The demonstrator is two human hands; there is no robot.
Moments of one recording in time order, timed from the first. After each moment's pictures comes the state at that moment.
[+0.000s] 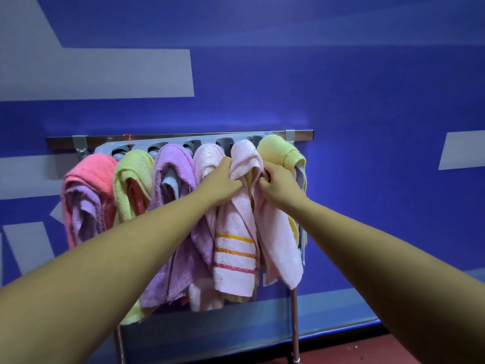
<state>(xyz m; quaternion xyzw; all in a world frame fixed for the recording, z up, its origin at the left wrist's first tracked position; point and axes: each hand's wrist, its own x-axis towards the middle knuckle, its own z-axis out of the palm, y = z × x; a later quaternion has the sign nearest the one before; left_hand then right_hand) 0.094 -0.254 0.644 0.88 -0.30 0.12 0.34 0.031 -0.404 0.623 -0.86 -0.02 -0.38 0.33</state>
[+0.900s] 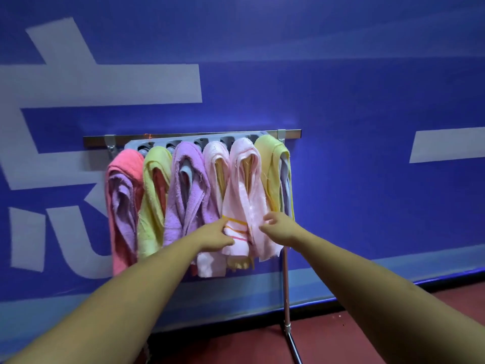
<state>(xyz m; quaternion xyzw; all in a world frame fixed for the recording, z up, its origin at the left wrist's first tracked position) 0.022 -0.183 0.550 0.91 -0.32 -0.09 0.23 -0.060 -0.383 0.541 -0.91 0.13 -0.10 0.37</state>
